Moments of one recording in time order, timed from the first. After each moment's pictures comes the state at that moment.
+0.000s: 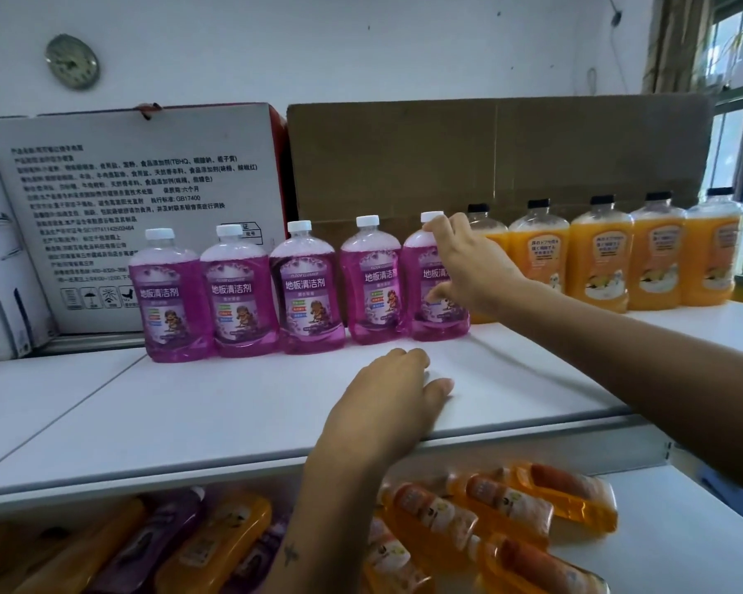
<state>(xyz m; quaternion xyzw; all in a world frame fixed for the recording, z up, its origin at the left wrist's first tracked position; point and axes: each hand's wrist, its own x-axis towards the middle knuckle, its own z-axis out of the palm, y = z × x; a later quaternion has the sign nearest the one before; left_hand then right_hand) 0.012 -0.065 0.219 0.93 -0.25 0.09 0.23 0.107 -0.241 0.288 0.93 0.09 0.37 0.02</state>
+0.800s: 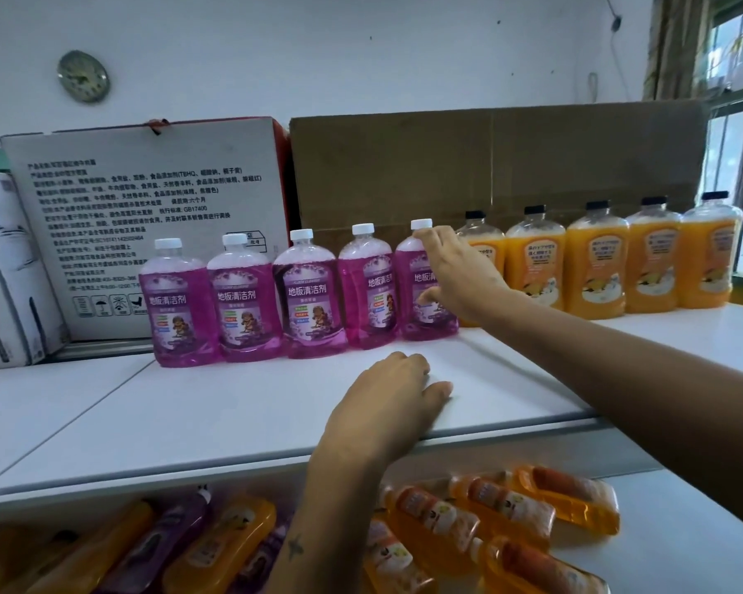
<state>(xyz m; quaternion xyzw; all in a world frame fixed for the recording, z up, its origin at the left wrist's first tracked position) 0.014 -0.066 0.217 0.94 -0.25 0.10 0.21 0.123 -0.235 0.280 0.92 0.10 0.37 0.00</state>
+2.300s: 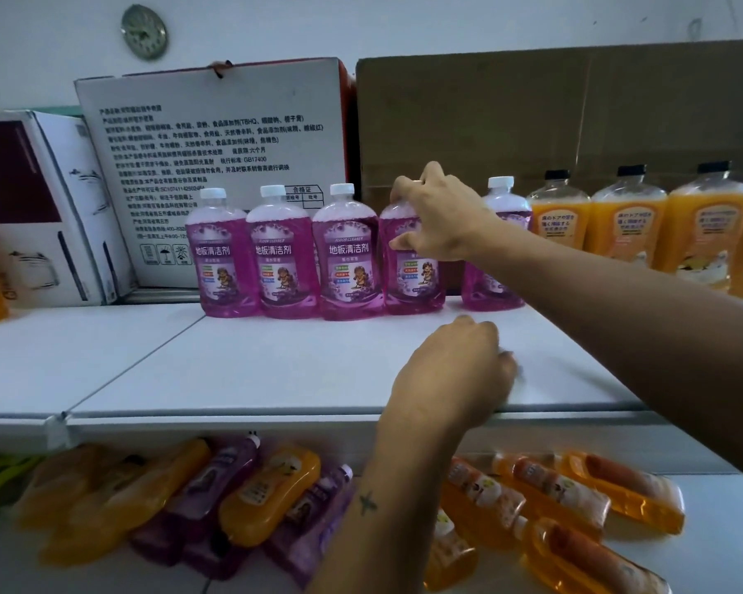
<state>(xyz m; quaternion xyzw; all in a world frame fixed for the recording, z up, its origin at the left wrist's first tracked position) 0.011 -0.071 0.220 0.93 -0.25 0.11 0.24 0.145 -0.148 0.318 0.92 0.18 0.34 0.00</state>
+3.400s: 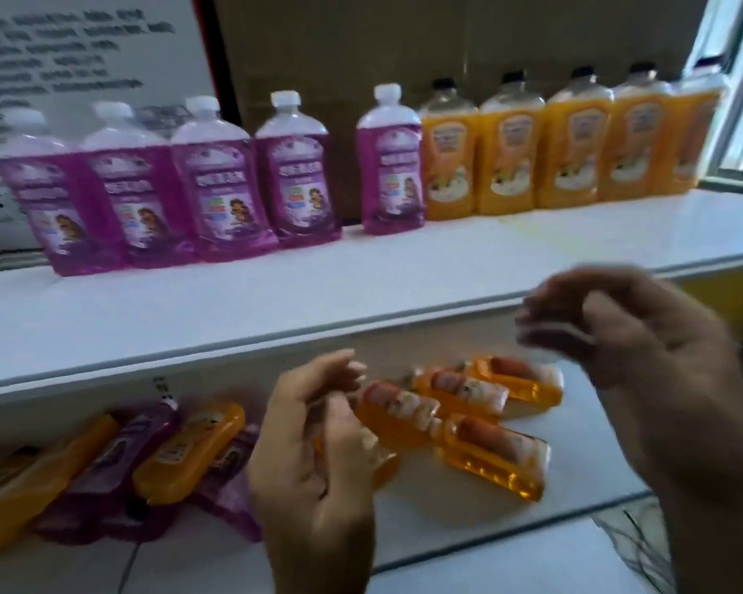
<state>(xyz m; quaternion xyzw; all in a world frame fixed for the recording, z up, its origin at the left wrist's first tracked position) -0.087 -0.041 0.110 0.62 -0.24 0.41 0.63 -0.121 -0.249 0.157 0.67 0.20 0.34 -0.63</state>
